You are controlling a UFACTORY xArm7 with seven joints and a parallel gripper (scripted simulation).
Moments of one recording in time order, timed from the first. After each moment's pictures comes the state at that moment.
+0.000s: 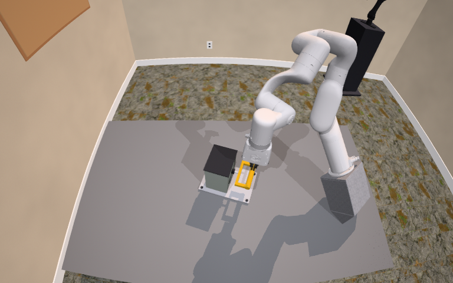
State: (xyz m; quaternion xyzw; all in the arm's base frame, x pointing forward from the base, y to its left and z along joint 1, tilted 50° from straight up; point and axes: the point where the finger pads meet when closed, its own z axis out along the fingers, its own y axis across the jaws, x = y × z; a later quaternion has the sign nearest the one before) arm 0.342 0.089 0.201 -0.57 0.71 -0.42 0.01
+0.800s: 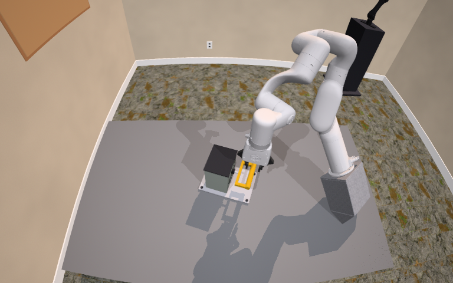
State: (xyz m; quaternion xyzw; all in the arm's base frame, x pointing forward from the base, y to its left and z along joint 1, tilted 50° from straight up) arm 0.342 0.089 0.201 -0.57 0.71 -0.42 0.01
